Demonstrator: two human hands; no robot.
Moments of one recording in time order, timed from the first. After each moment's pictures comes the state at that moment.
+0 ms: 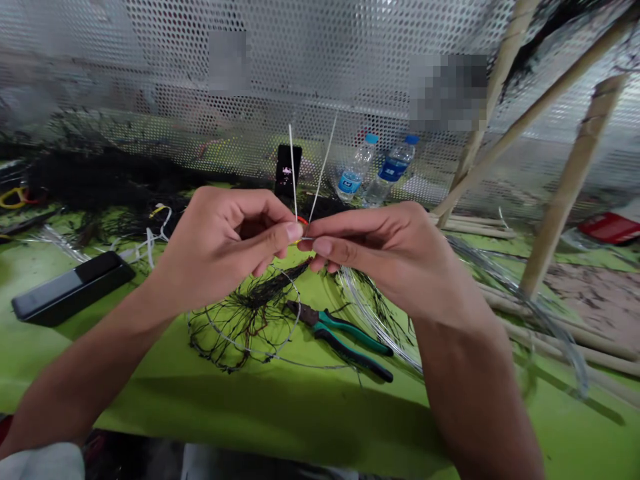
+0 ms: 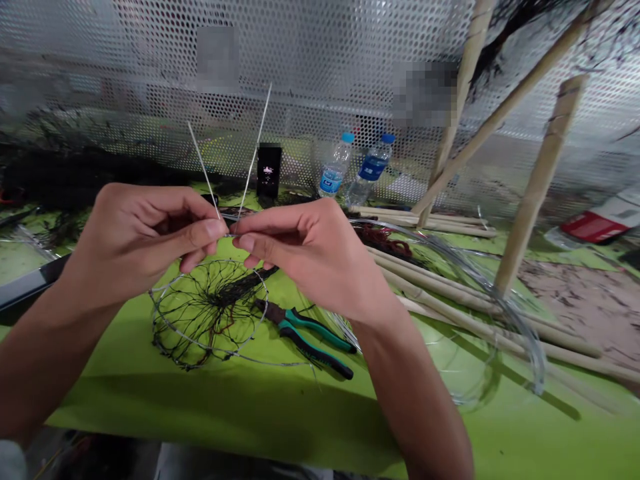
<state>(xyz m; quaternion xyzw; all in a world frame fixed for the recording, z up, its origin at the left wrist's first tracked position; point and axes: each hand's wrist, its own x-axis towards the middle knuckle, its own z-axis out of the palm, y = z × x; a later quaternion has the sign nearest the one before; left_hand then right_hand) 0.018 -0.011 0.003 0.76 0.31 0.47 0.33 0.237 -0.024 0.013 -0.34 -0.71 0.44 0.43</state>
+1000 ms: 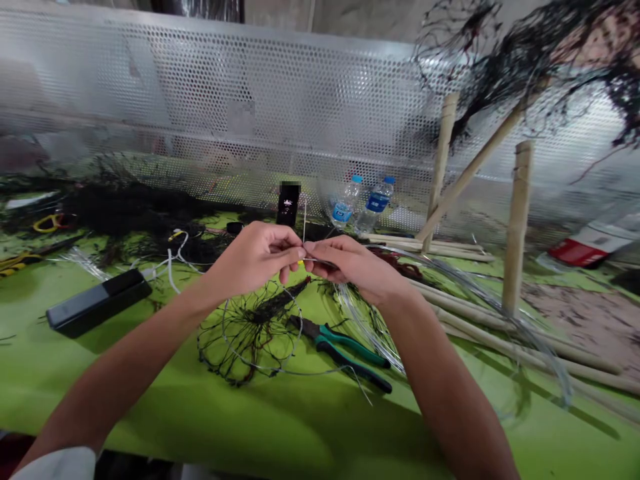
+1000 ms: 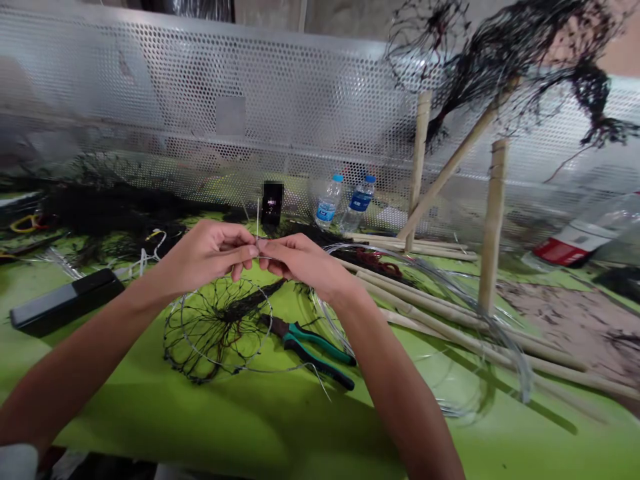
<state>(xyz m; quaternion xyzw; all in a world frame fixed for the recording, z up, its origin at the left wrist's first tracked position) 0.021 0.009 -0.012 0.77 0.29 0.38 0.42 0.232 0.002 -0.006 -0.38 -0.70 0.51 0.32</state>
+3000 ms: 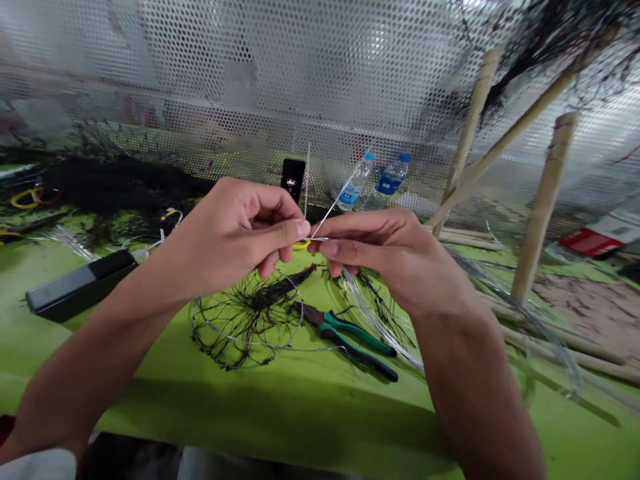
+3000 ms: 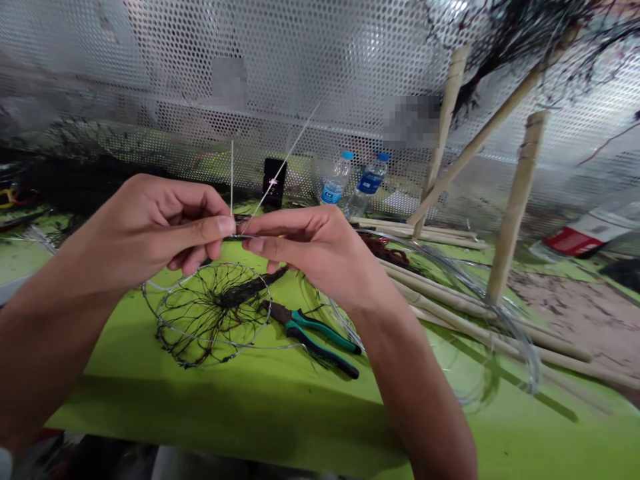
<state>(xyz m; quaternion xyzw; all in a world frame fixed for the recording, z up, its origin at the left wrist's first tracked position) 0.004 -0.024 0.022 0.75 0.36 0.38 0.41 0.223 -0.032 0.014 -0.34 -0.69 0.47 0.43</state>
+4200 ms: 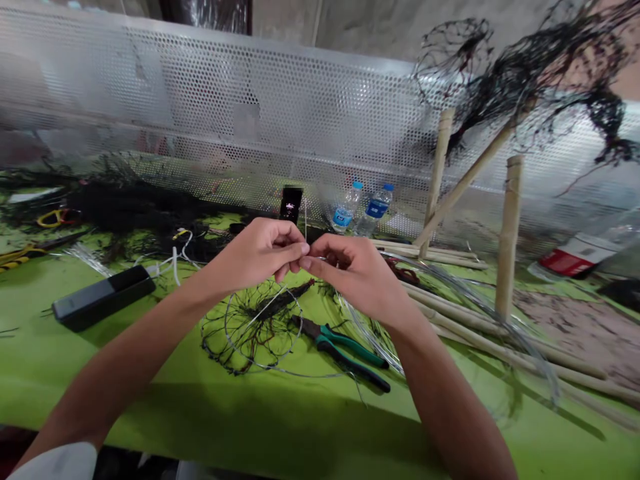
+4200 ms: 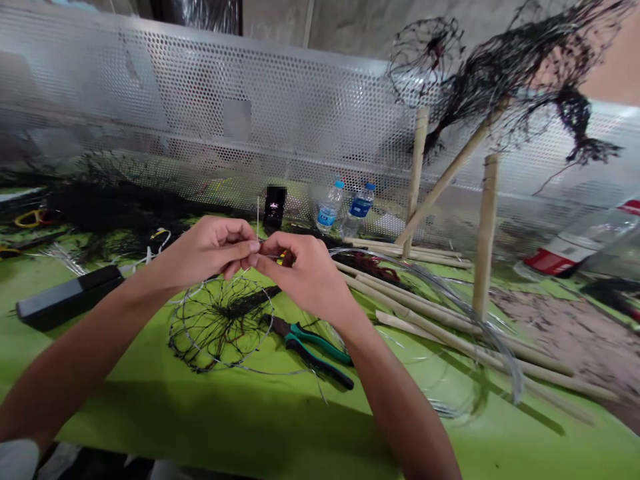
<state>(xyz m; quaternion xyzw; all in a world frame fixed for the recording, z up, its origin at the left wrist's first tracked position) 0.015 -0.001 0.001 0.72 0.31 0.38 0.49 0.216 -0.031 0.008 -0.39 -0.80 0.25 0.38</state>
